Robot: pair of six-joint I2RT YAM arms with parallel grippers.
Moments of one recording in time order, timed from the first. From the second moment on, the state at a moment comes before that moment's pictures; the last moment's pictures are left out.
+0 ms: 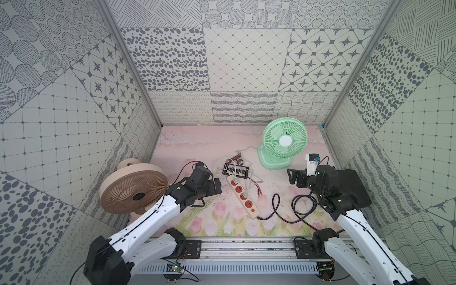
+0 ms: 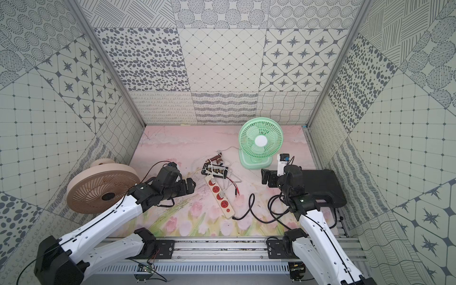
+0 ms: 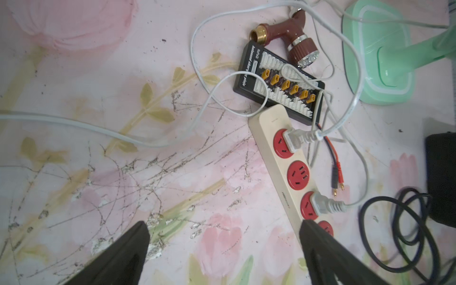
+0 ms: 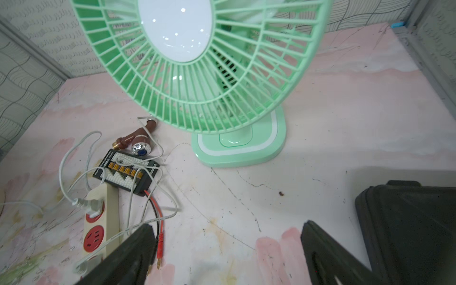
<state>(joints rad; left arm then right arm) -0.53 1.07 0.75 -0.62 -0.12 -0.65 0.17 0.75 0.57 -0.31 -0.06 0.24</state>
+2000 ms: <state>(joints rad) -0.06 1.52 0.43 0.56 -0.18 -0.12 0.06 1.47 0.27 0.91 0.19 0.11</state>
